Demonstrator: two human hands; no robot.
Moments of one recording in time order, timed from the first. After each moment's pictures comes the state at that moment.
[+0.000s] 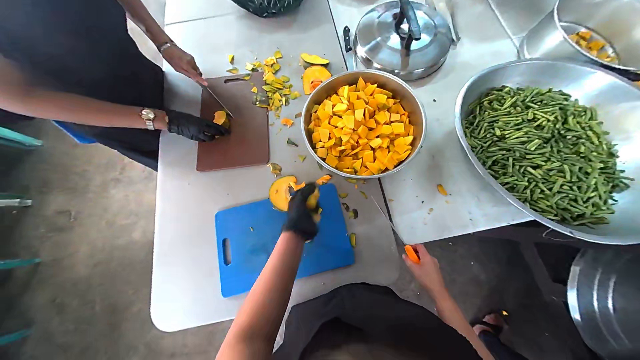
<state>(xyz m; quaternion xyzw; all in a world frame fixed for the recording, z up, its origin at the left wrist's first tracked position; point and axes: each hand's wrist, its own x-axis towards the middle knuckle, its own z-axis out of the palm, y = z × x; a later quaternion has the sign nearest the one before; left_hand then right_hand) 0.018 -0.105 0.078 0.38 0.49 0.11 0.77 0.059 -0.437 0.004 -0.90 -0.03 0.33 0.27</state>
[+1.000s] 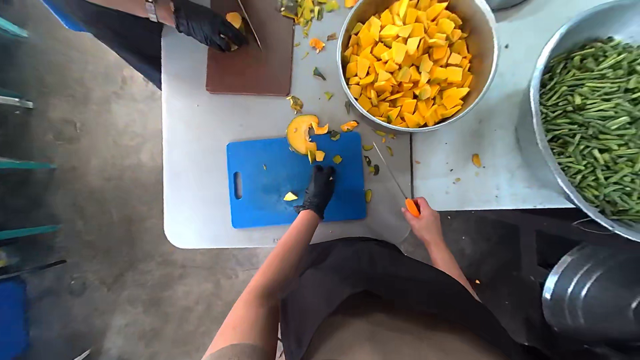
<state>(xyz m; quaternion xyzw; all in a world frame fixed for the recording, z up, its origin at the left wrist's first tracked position) -0.063 -0.129 -0.033 0.86 0.33 -0.01 0.38 0.066 -0.394 0.021 -0.91 -0.14 0.32 0.24</state>
